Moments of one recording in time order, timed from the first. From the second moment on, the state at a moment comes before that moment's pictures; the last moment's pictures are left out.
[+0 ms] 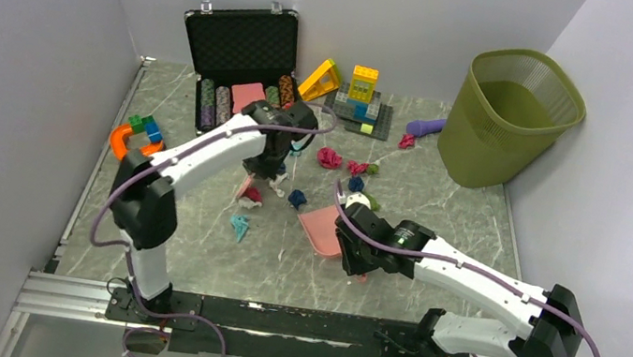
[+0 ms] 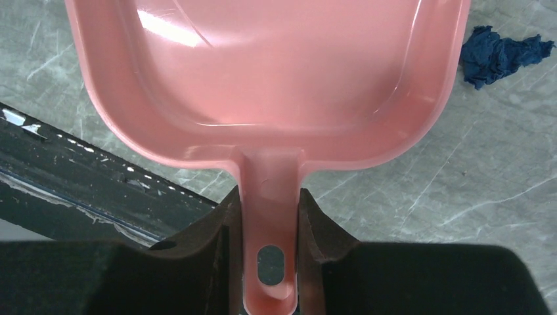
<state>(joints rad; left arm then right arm) -0.67 1.84 1.62 -1.19 -0.45 -0.31 1.01 1.16 0.85 -0.82 0.18 0.50</state>
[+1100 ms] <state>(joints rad) -0.69 1.85 1.64 -1.11 -0.42 -0.14 1.01 1.16 0.88 -0.87 0.20 0.52</state>
